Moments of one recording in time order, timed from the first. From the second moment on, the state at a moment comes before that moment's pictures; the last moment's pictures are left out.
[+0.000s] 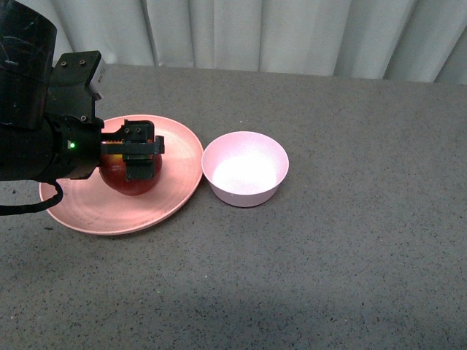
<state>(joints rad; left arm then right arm) -0.22 2.00 0.78 0.50 -0.03 -0.15 0.00 0.00 0.01 0.00 0.00 -0.01</state>
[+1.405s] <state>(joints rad) -0.50 2.15 1.02 0.46 -0.08 -0.16 0.00 0.00 0.01 0.00 0.00 -0.01</state>
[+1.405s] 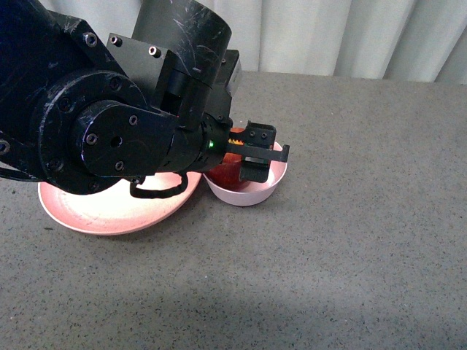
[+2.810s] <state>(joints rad) -0.22 1.58 0.22 1.34 -0.22 -0.01 0.00 0.00 0.01 0.00 0.00 -0.01</state>
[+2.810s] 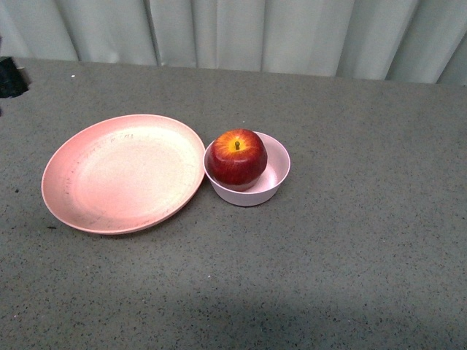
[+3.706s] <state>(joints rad) 0.00 0.67 0.02 0.66 0.00 -0.01 0.00 0.00 0.01 0.00 0.00 -0.01</state>
